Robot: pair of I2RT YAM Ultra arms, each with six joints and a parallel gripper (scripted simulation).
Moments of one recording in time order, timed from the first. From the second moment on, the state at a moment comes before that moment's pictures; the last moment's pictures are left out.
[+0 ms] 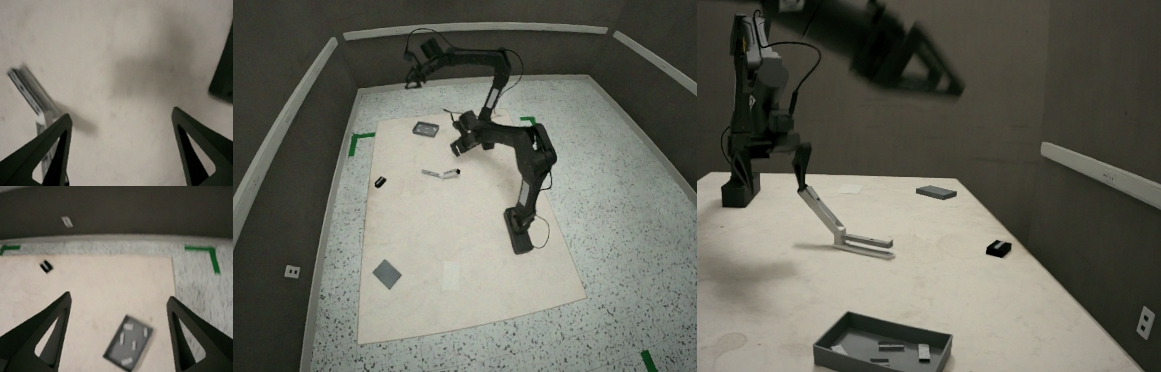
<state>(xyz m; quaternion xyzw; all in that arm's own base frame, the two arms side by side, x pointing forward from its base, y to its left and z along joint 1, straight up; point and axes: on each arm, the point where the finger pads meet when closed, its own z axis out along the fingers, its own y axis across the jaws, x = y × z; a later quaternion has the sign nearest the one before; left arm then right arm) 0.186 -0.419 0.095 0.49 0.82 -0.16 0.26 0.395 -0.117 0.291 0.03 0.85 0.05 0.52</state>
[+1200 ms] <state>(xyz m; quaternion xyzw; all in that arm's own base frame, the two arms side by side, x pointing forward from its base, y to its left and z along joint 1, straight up) 0.221 -0.480 0.225 0.39 0.68 -0.35 0.51 0.324 -0.120 0.086 0.19 0.92 -0.05 0.34</state>
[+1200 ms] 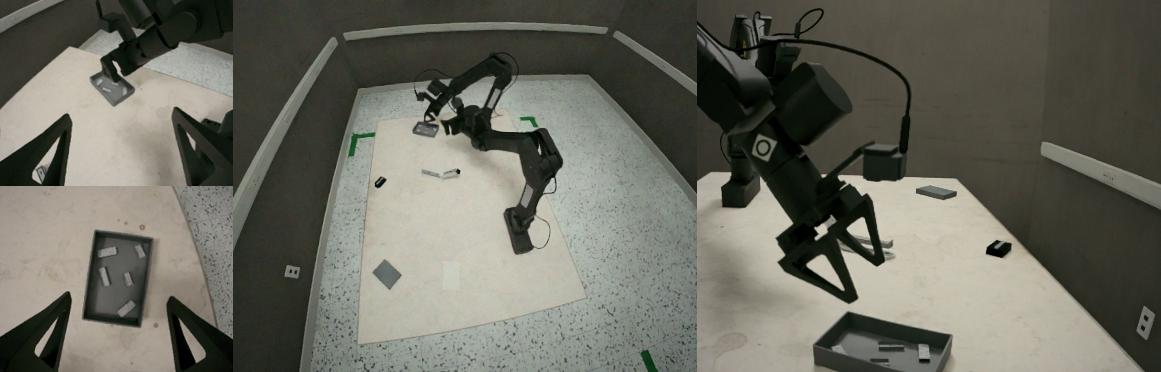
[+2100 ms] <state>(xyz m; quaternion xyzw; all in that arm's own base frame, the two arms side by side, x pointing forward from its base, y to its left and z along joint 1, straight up) 0.222 -0.480 0.226 0.39 0.68 -0.35 0.51 0.318 -0.145 0.048 0.06 0.99 -0.11 0.10</state>
